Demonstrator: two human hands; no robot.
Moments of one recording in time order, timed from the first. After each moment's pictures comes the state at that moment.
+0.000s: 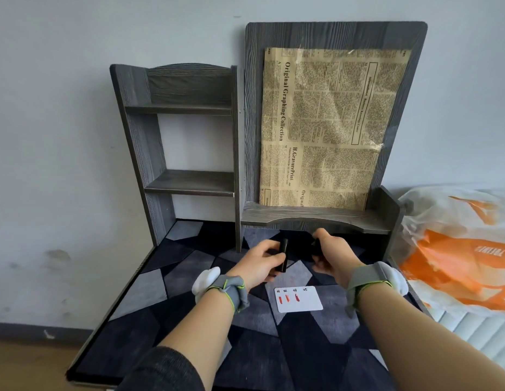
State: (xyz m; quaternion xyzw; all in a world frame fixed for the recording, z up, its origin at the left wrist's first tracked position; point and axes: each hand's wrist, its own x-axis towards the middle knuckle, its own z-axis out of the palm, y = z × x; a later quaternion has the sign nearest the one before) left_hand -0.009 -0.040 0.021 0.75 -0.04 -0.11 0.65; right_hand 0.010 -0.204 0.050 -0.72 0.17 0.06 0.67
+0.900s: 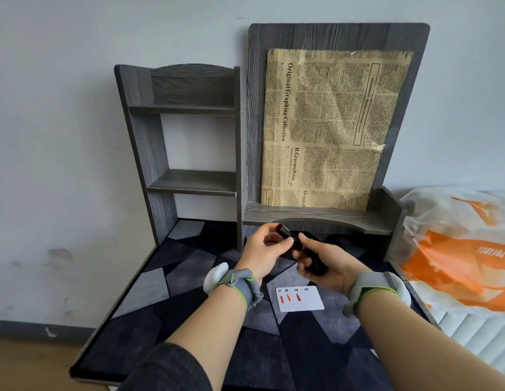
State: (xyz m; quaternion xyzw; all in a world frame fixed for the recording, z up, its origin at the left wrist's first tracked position) left_hand -0.002 -0.051 0.027 0.68 -0.07 0.05 0.72; right_hand -0.004 -0.196 0.049 -0.53 0.10 0.22 0.81
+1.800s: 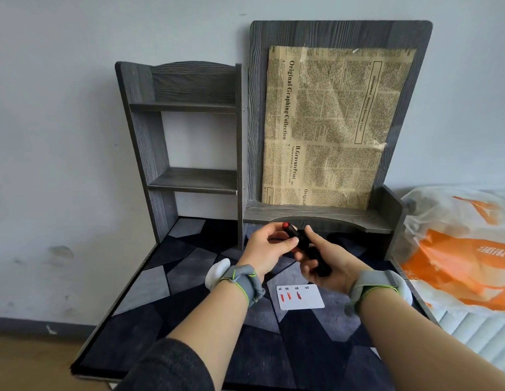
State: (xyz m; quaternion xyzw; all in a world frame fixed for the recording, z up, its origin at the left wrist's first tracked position) left_hand -0.002 -0.052 0.029 0.69 -0.08 0.02 0.72; right_hand -0.002 -0.199 0.046 -0.54 0.11 0.25 0.80
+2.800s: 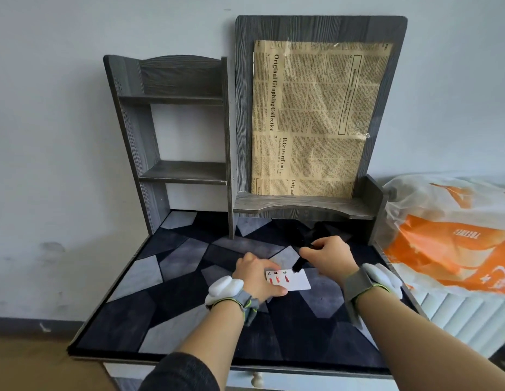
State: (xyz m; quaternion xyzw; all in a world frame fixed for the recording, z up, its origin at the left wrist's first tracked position) left_hand -0.051 -0.050 -0.012 0.95 -0.05 -0.03 0.30; right_hand -0.023 -0.226 0.019 -0.90 0.06 -0.06 0.43
